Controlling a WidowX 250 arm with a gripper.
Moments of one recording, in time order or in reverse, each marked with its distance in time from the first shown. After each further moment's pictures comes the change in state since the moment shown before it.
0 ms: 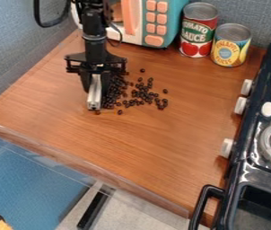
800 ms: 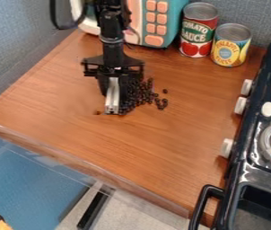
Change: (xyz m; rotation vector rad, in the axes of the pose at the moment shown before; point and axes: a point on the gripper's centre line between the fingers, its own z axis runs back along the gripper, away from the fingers) arm -0.013 -0.040 0.001 -0.037 0.024 -0.041
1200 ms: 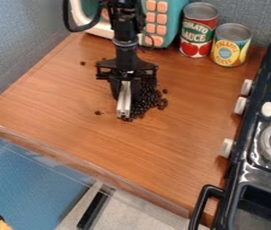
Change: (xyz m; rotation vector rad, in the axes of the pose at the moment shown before) arm -0.009 -0.019 0.000 -0.007 0.008 -0.040
